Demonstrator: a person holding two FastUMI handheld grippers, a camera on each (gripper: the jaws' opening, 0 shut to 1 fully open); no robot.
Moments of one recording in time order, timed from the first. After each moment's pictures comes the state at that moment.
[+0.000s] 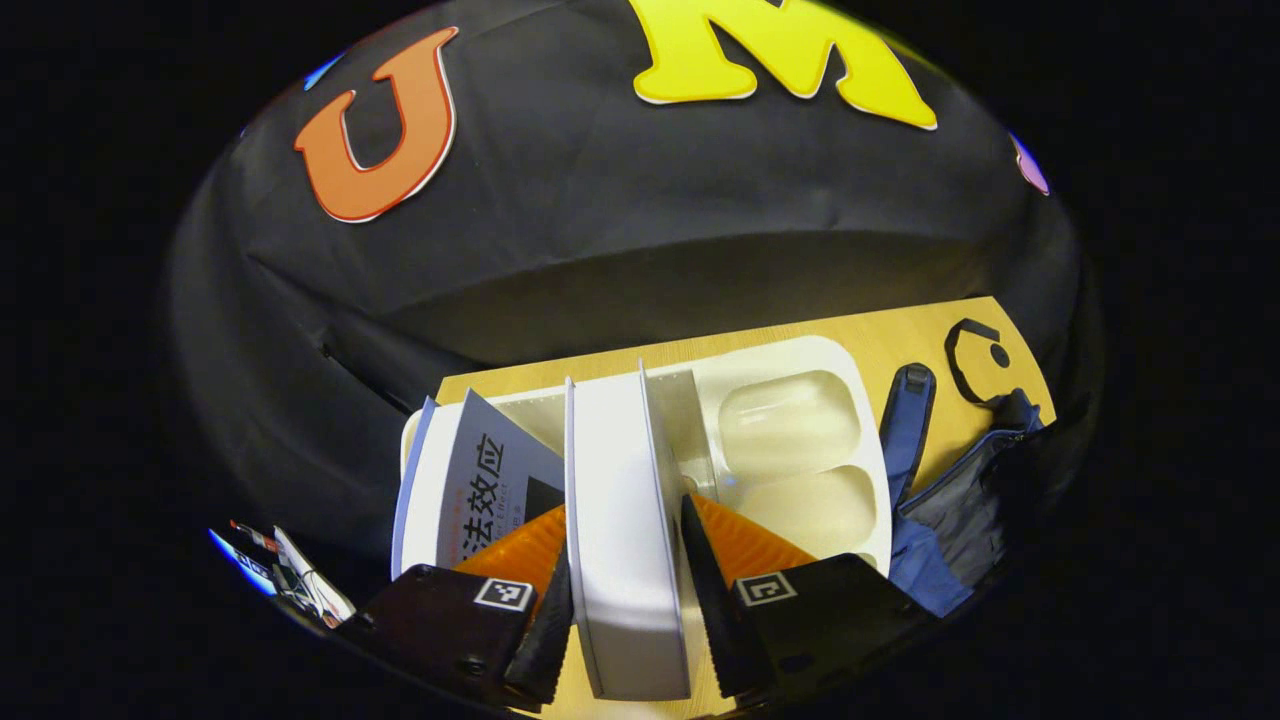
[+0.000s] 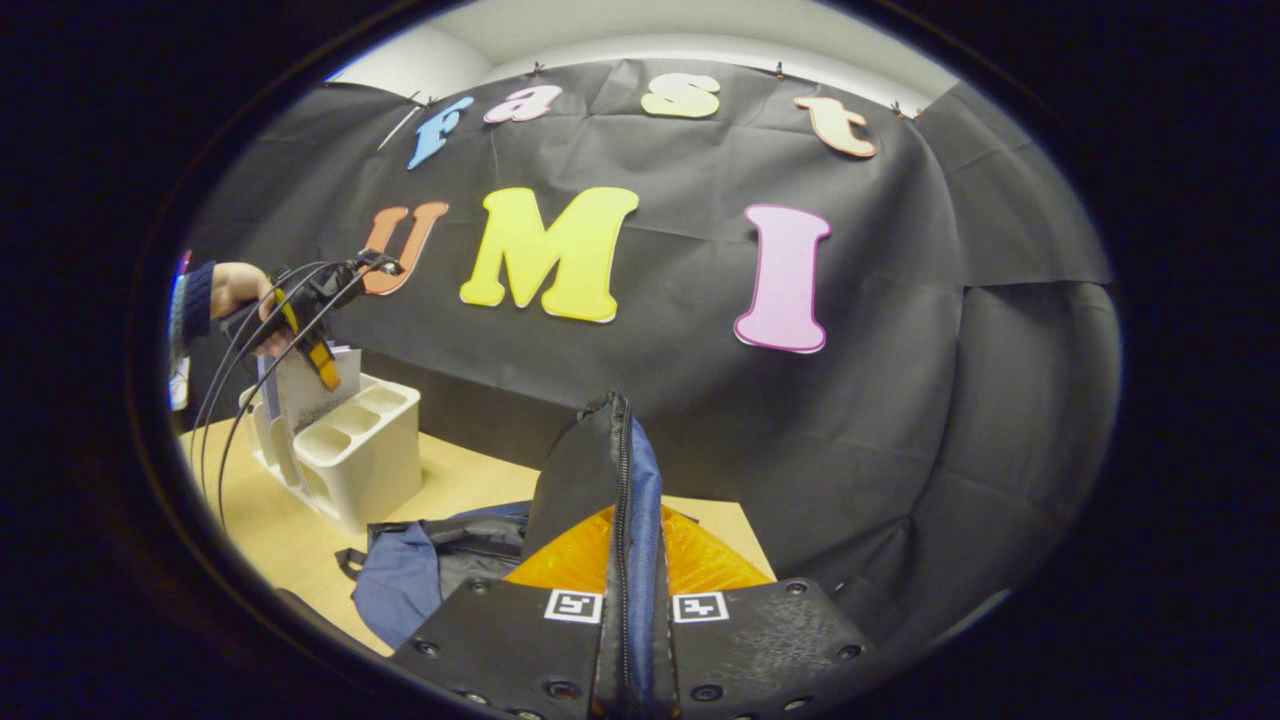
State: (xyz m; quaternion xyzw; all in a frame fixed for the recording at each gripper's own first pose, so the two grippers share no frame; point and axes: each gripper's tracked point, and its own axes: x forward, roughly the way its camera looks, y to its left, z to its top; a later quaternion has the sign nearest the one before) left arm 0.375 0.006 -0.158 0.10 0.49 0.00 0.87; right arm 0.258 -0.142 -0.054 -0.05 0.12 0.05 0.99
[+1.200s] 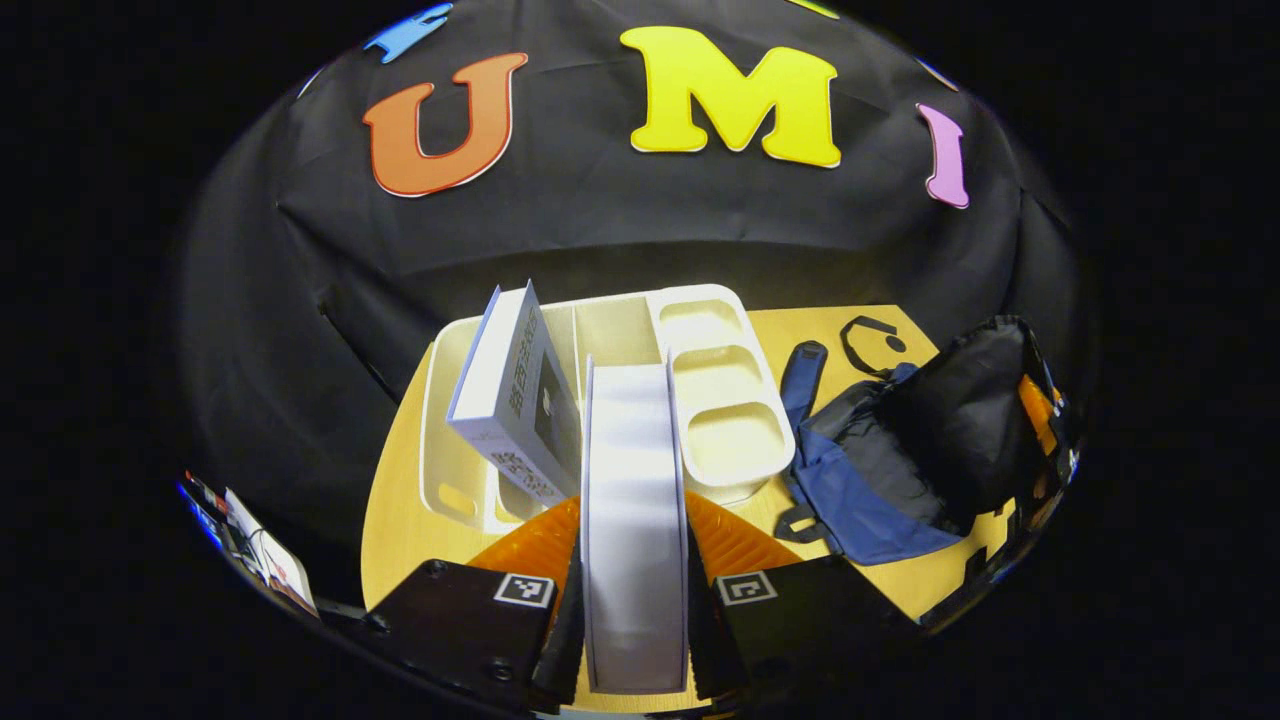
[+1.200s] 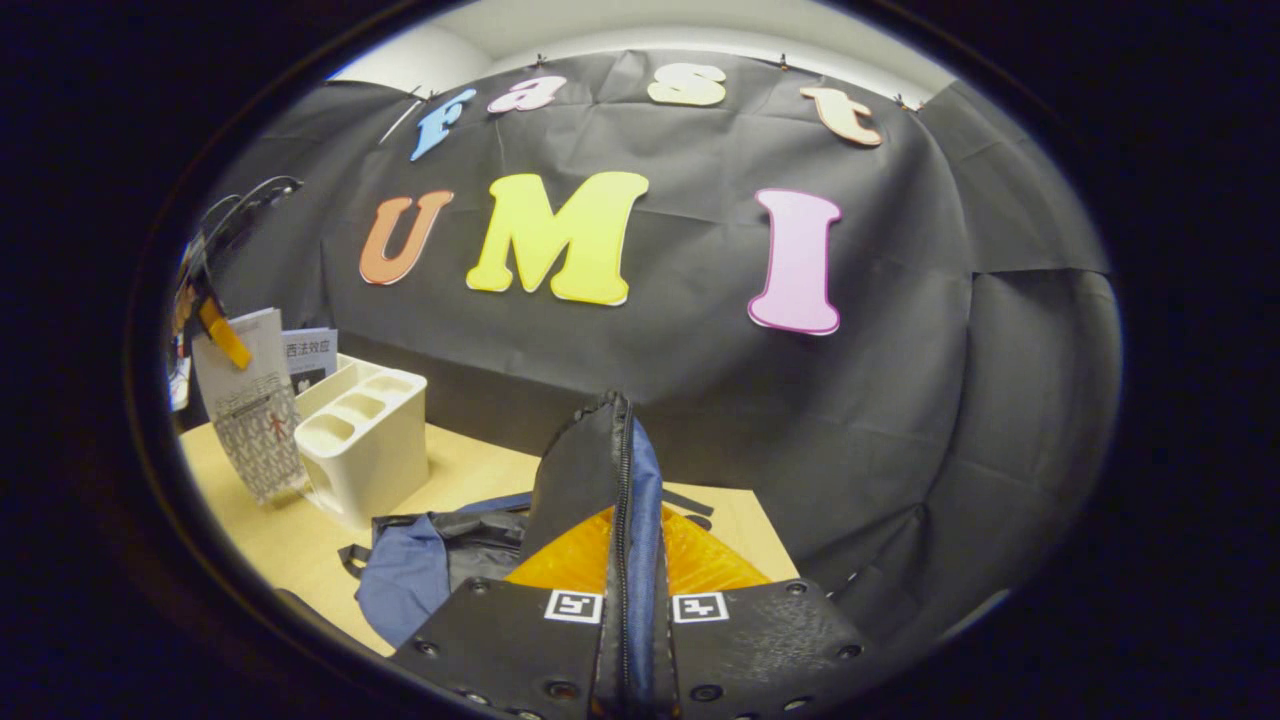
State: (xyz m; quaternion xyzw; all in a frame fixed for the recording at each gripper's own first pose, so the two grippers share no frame) left arm 0.206 0.006 -0.096 0.01 0.43 -0.07 0.90; right arm 0.262 -0.125 -0.076 -0.05 0.14 0.06 0.99
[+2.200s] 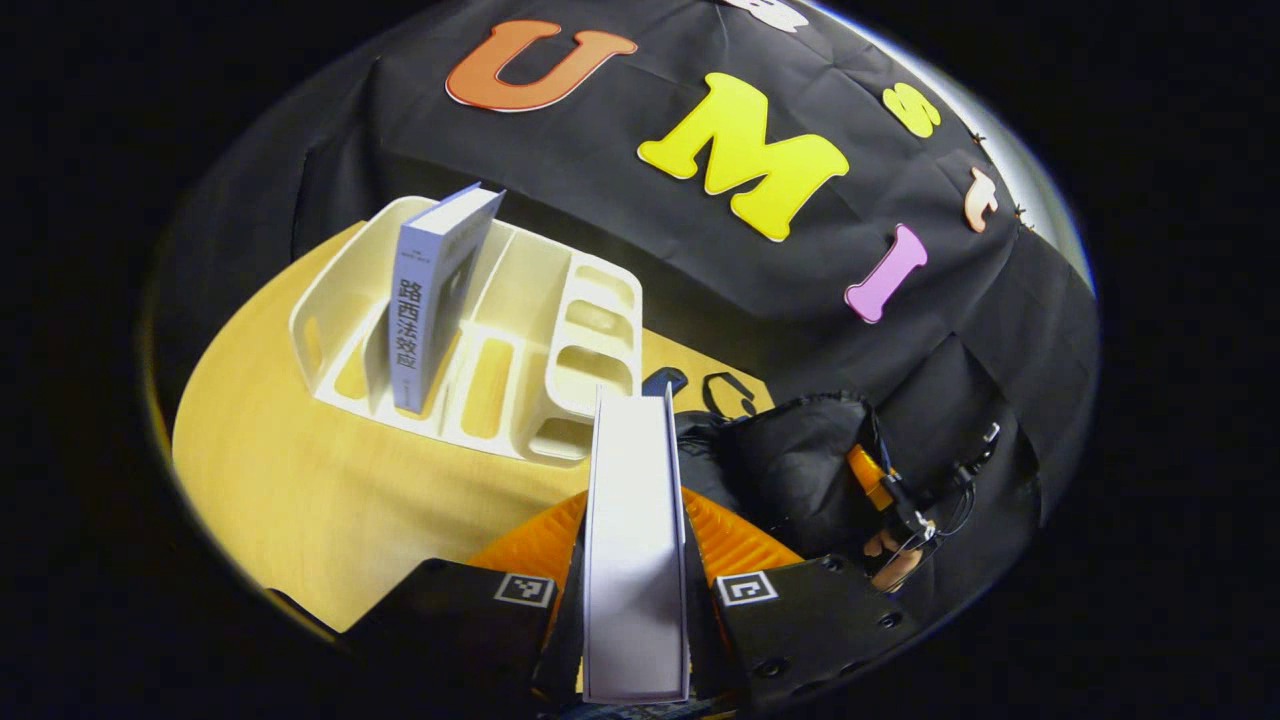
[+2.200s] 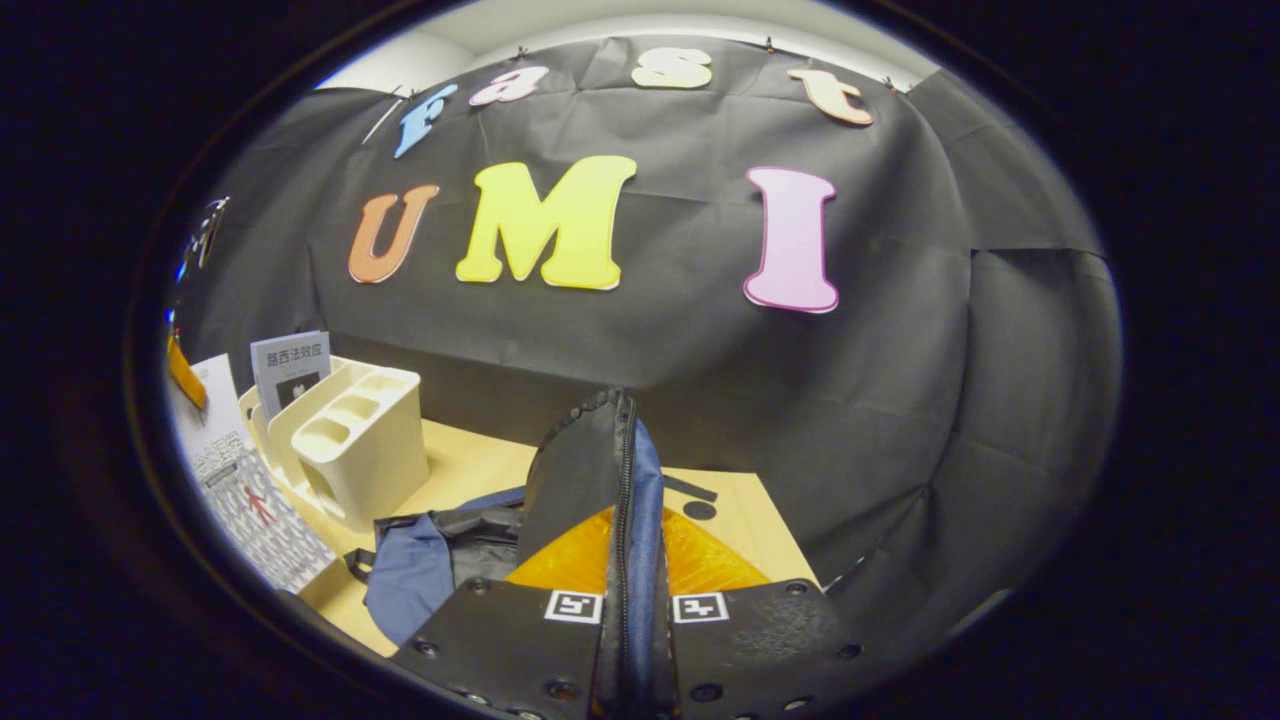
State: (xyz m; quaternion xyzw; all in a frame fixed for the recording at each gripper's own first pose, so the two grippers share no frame) left arm 0.137 -0.085 -0.085 -0.29 0.39 -0.17 0.86; right arm 0.269 -0.128 -0.081 -0.03 0.17 0.05 0.98
